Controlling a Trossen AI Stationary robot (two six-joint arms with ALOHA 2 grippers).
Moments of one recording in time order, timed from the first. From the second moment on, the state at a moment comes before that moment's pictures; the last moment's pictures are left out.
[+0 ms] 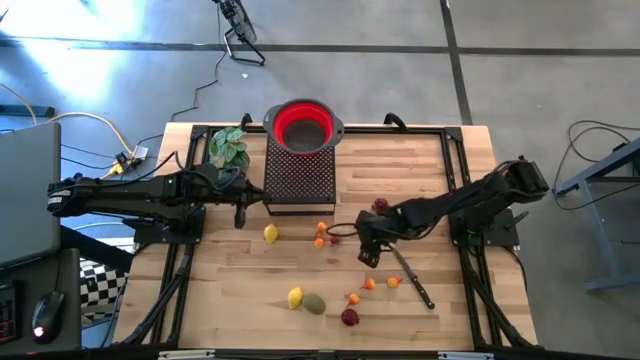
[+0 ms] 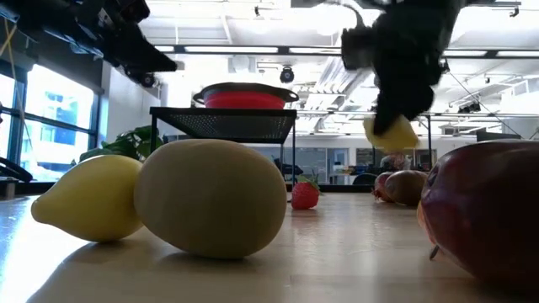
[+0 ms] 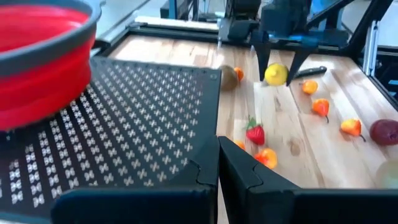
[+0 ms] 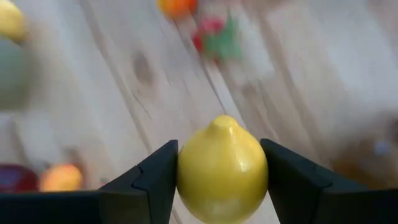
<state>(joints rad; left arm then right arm) 0.12 0.66 0.46 -0.08 -0.02 -0.04 0.23 1.54 1.00 -0.57 0.10 0.69</state>
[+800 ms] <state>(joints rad) 0.12 0.66 0.46 -0.05 -0.02 -0.03 -0.09 1.43 1.28 -0.27 0.27 0.11</state>
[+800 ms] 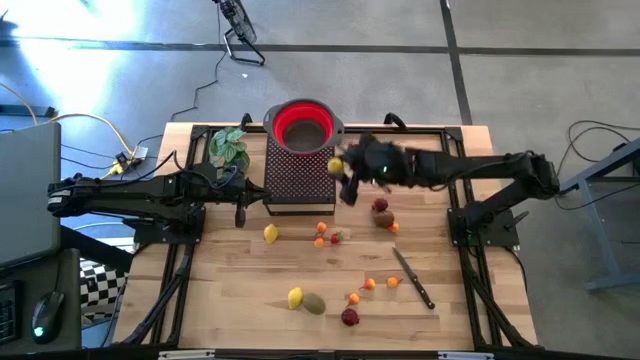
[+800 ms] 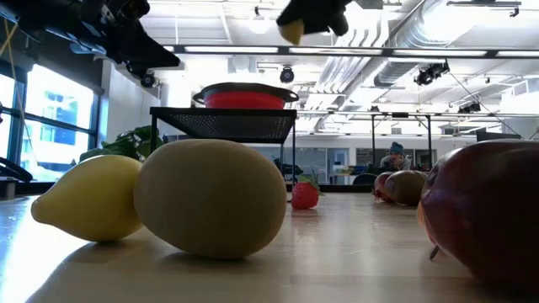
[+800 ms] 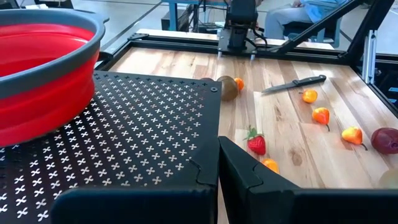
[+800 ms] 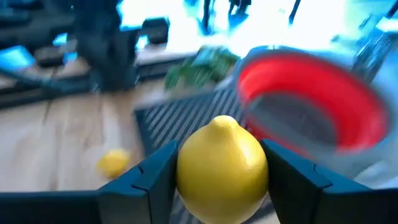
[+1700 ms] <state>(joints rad) 0.12 0.66 0.46 -0.05 -0.08 -0.01 -0.36 1.59 1.50 -0.12 0.10 -0.09</state>
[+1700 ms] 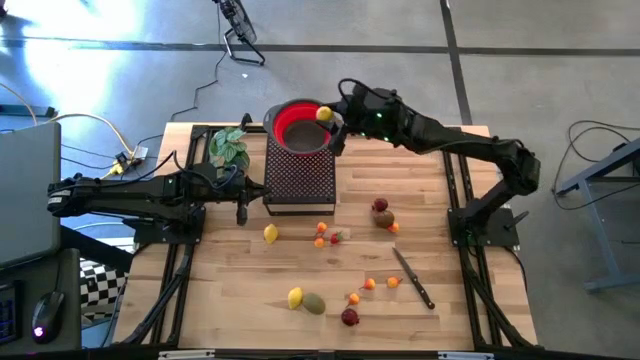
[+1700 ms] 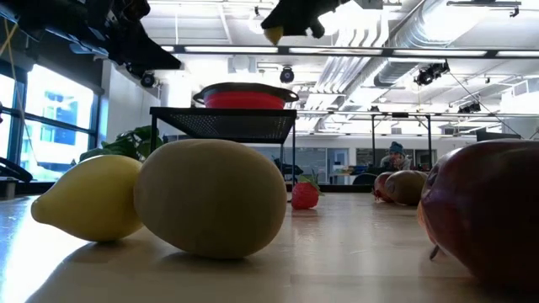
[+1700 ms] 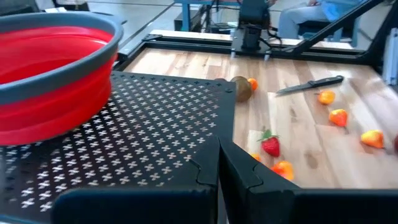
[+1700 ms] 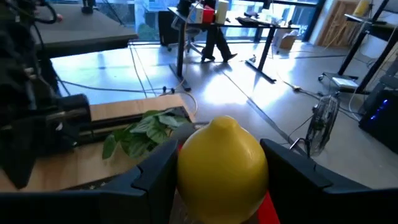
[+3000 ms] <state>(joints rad) 0.12 0.66 0.46 -0.05 -0.10 0.00 -0.44 2.05 1.94 -0.47 0.05 -0.15</state>
